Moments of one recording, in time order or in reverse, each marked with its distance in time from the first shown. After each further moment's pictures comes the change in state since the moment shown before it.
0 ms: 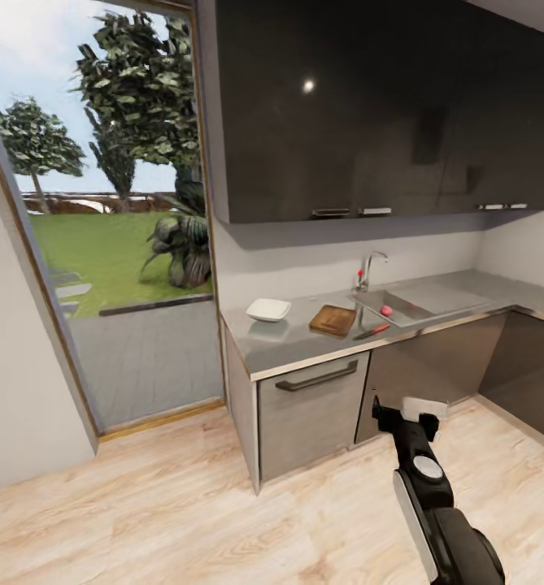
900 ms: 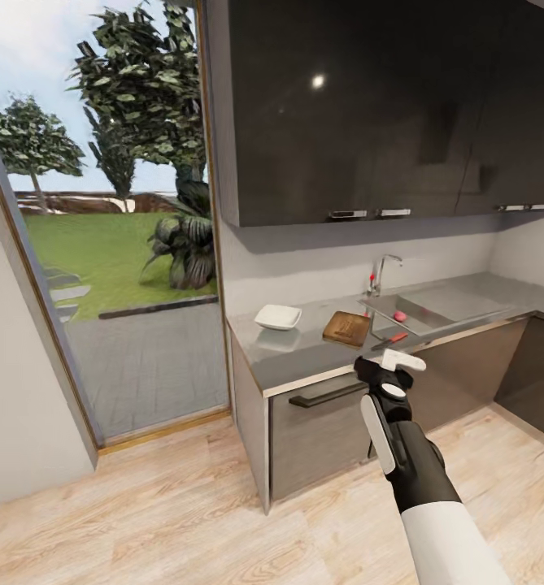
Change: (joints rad) left arm 0.000 -0.001 -0.001 0.001 0.000 0.000 -0.001; right arm -0.330 0.081 0.000 0.217 -0.140 0.123 -0.189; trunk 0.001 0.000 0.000
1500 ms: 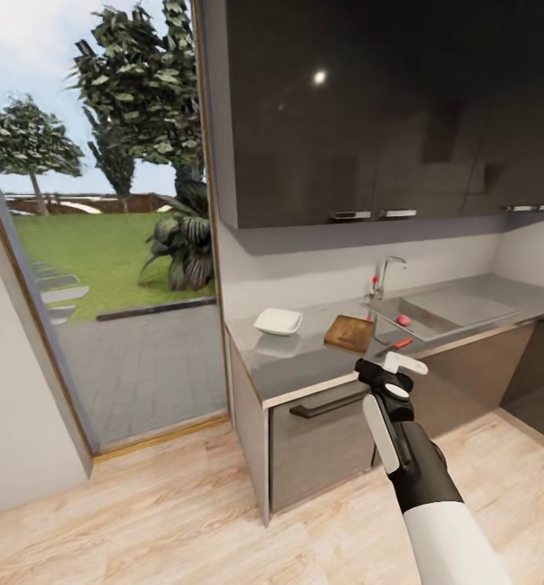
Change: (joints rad) left arm 0.000 -0.002 0.000 0.000 0.000 0.000 0.000; right arm 0.001 -0.008 -0.003 0.000 -0.077 0.003 -0.020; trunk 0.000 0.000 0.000
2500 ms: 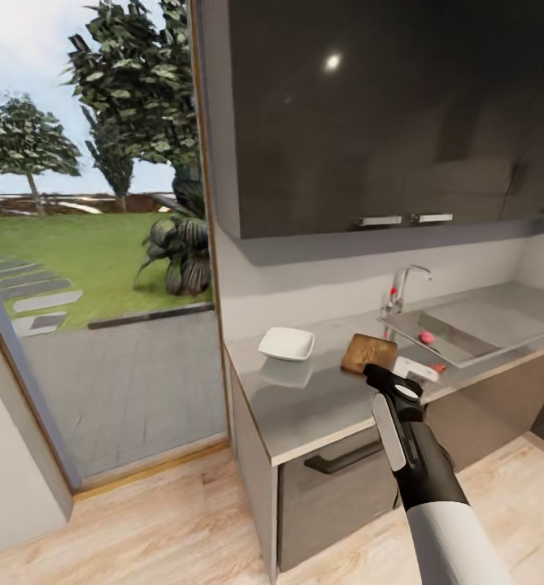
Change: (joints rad) left arm 0.000 0.000 -0.001 0.001 0.000 -0.024 0.000; right arm 0.000 0.007 -0.081 0.002 -0.008 0.032 -0.003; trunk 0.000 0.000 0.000
